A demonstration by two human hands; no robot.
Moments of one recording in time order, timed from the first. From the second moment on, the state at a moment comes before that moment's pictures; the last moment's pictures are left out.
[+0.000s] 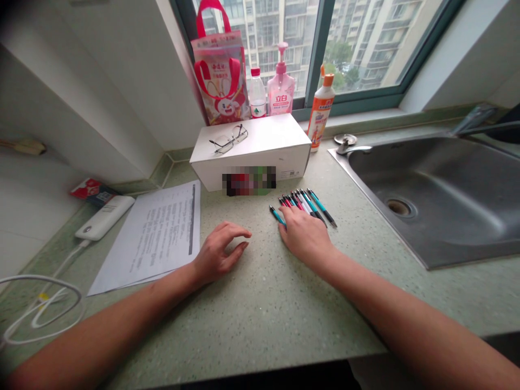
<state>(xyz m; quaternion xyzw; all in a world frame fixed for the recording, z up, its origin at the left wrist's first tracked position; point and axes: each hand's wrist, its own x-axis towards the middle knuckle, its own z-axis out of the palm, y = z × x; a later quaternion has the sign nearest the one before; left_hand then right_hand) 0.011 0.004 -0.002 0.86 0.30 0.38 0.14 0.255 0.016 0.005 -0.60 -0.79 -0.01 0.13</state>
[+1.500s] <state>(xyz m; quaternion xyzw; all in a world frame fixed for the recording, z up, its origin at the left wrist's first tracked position) 0.011 0.005 -0.004 0.87 0.30 0.37 0.14 0.288 0.045 0.015 -0.70 -0.71 0.06 0.02</state>
